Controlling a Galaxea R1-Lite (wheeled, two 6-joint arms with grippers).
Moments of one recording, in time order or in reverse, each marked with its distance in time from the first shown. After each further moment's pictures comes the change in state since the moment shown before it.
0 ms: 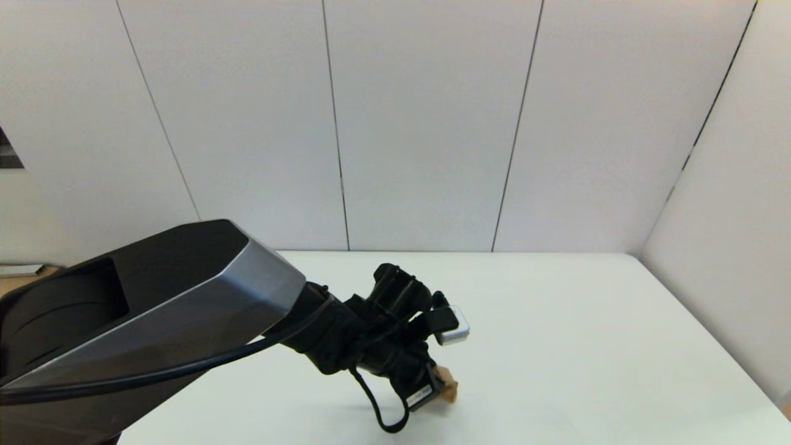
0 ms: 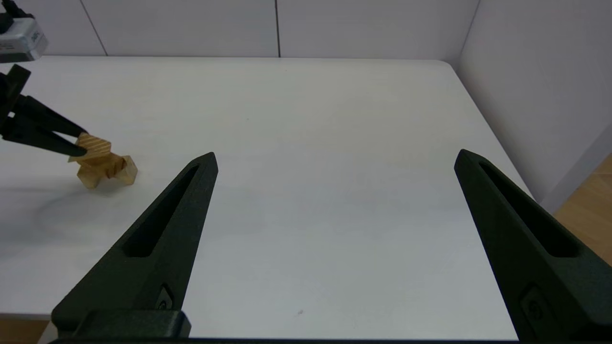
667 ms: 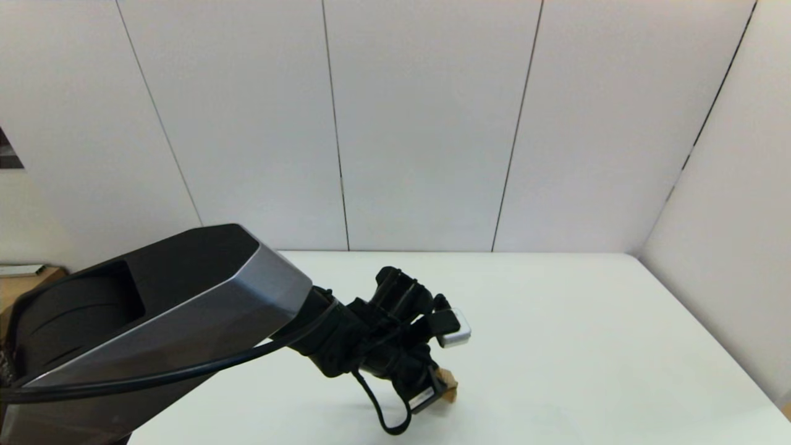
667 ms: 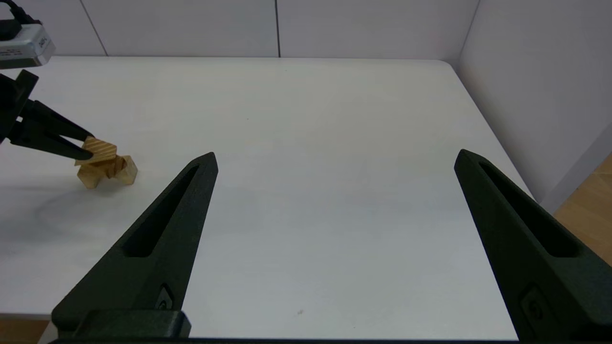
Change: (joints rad) left arm 0.000 0.019 -0.002 -0.012 -0.010 -0.003; right arm 0.000 0.000 0.000 0.000 0.000 0.000
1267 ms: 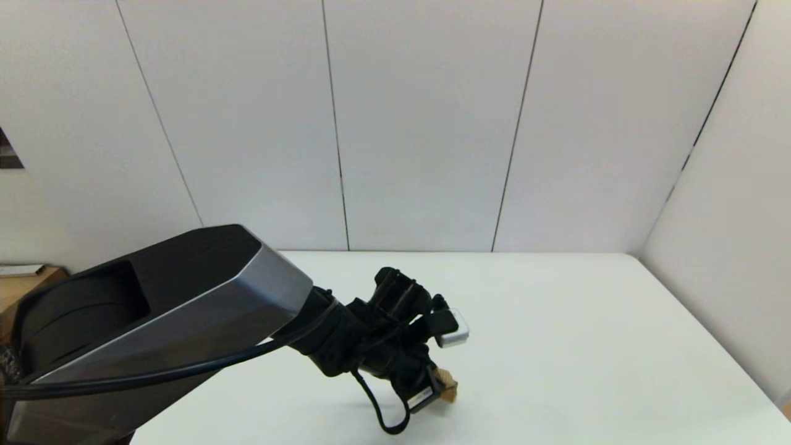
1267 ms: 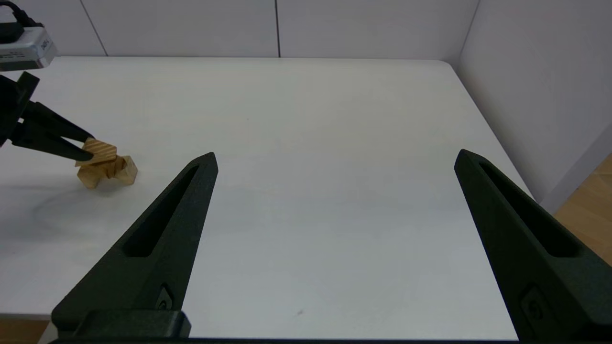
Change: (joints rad) left arm 0.006 0.007 -0.001 0.000 0.000 0.001; right arm 0.000 0.000 0.000 0.000 0.000 0.000
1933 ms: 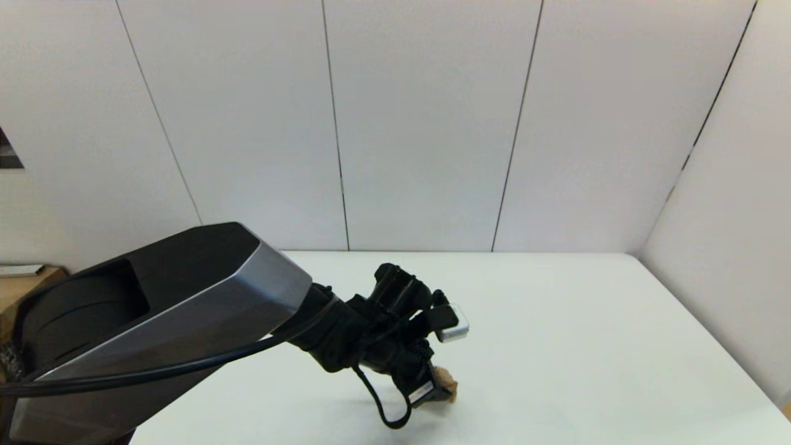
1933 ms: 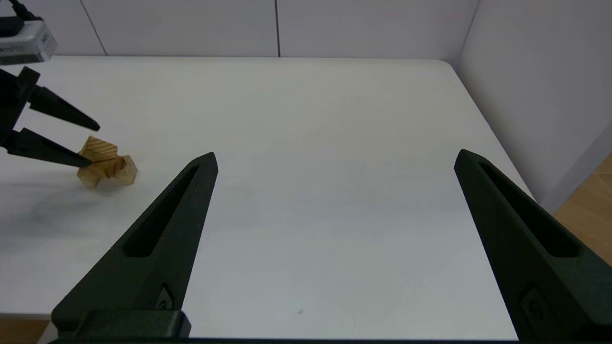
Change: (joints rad) left arm 0.003 -0.004 -0.020 0.000 0.000 -0.004; right arm 0.000 0.000 0.001 0.000 0.000 0.000
